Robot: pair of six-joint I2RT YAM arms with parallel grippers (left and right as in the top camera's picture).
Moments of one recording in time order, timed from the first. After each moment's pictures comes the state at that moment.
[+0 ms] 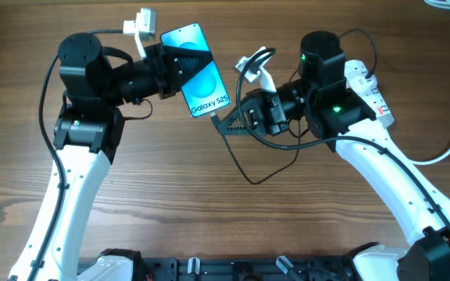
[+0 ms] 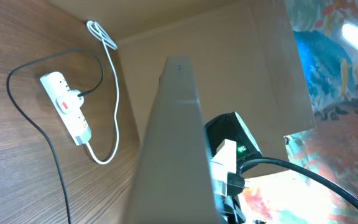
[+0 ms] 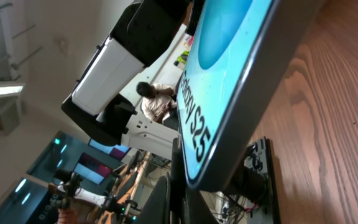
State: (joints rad) left arm -0.12 1.32 1.14 0.06 1.07 -1.14; right arm 0.41 1.52 1.17 0.01 -1.56 0.63
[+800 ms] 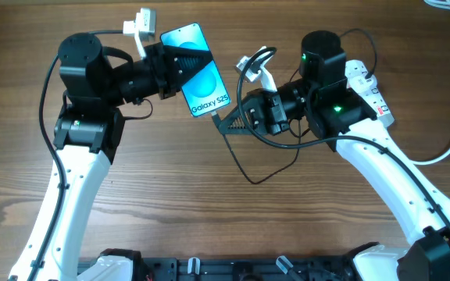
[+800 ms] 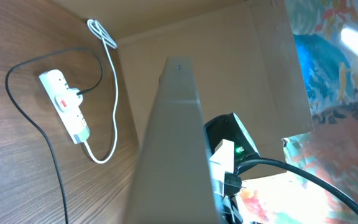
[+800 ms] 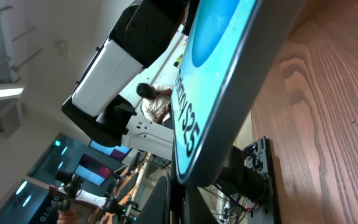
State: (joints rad) left arm -0.12 1.32 1.14 0.06 1.07 -1.17; right arm 0.40 1.52 1.17 0.00 -1.56 0.63
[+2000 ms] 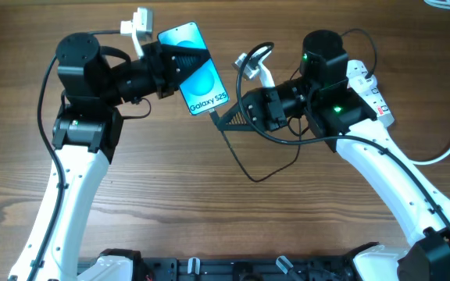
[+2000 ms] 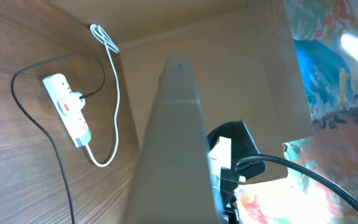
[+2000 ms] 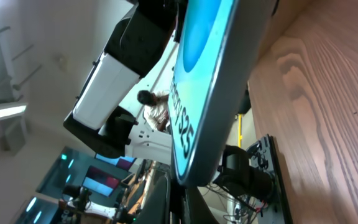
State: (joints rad) left arm -0.11 1.32 1.14 0.05 1.06 -1.17; right arm 0.40 1.51 1.17 0.08 -1.52 0.79
